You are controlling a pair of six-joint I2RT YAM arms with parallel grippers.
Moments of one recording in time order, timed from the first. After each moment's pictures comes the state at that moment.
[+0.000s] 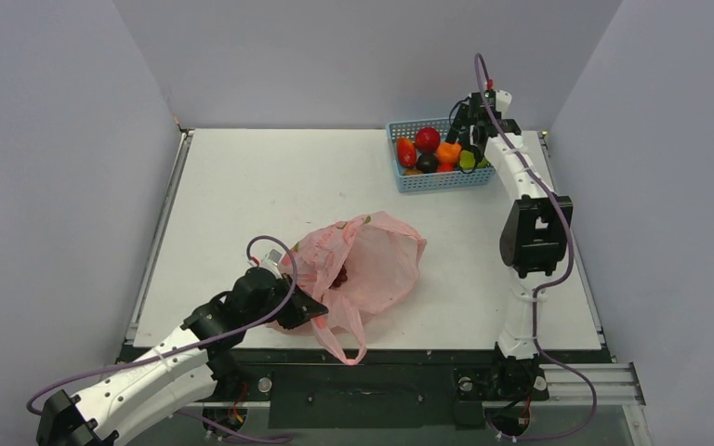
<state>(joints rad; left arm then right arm) -0.77 0.67 0.38 -0.35 0.13 -1.32 0.10 2.20 2.05 -0.61 0.27 0.40</state>
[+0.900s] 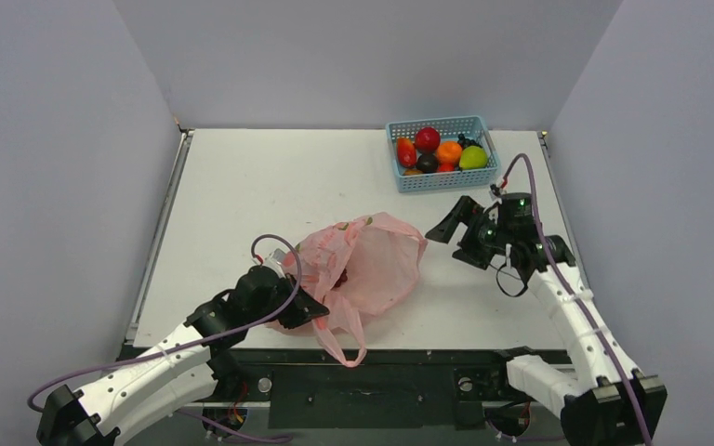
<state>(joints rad) -0.77 0.70 0.39 -0.34 0.15 -1.27 0.17 1.09 0.96 -0.67 -0.38 0.73</state>
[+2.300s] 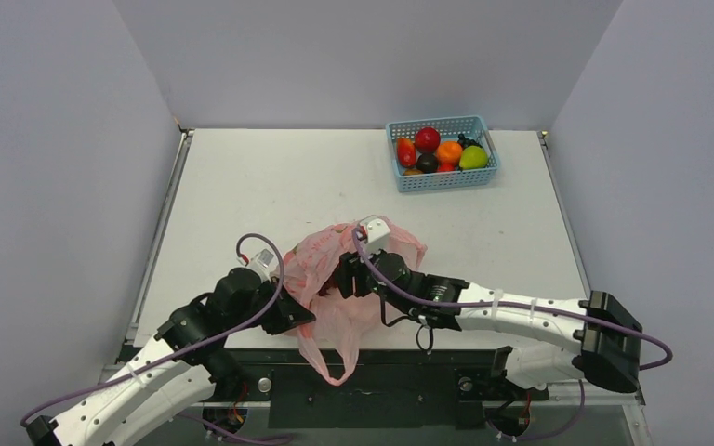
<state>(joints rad) -0.77 0.54 0.52 -0.66 0.16 -1.19 1.15 1.24 0.80 0.03 0.34 0.44</state>
